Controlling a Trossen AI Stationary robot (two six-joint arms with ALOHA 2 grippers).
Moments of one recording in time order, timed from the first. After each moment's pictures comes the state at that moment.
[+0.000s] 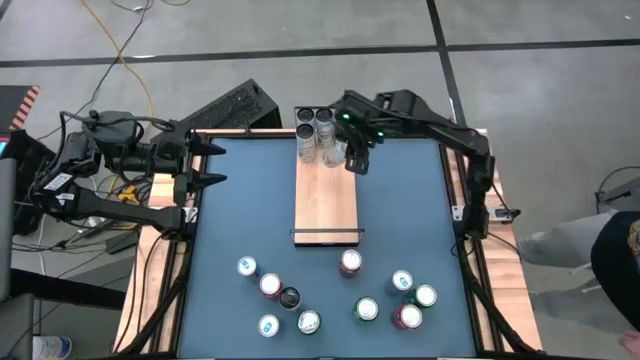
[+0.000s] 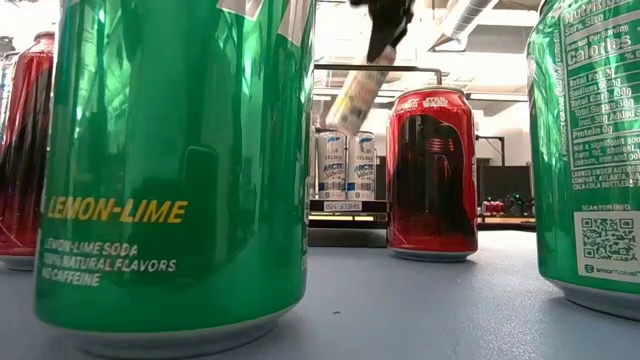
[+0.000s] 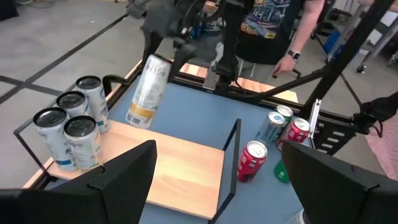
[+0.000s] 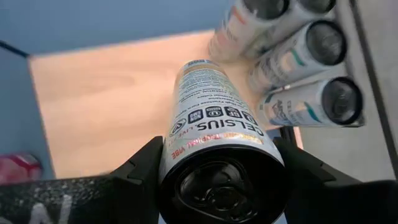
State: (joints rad) left arm 0.13 0.88 1.53 -0.91 -0.01 -0.20; right arm -0.31 1.91 2.26 -1.45 0.14 -0.16
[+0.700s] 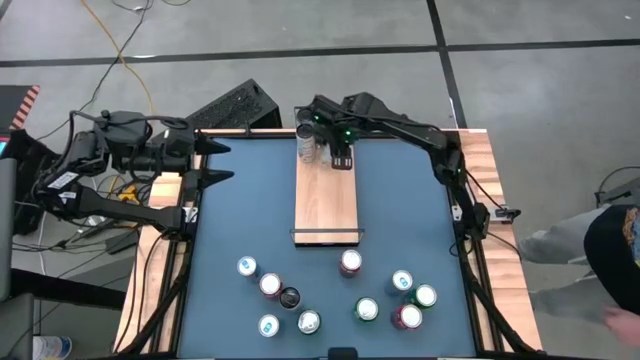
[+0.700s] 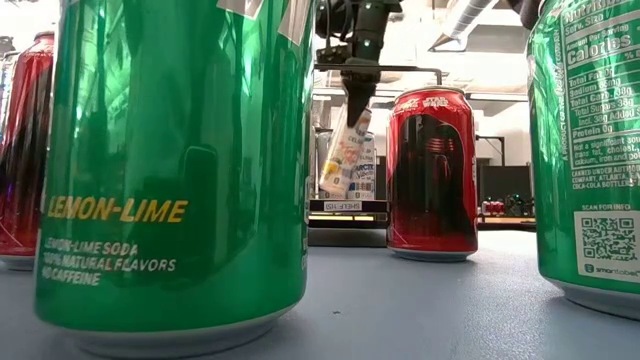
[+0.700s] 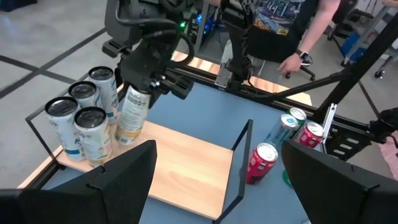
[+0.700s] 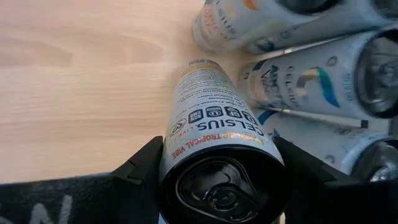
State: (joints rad) left arm 0.13 0.91 1.53 -0.91 -0.07 -0.24; right arm -0.39 2.16 2.35 -1.42 0.17 -0.40
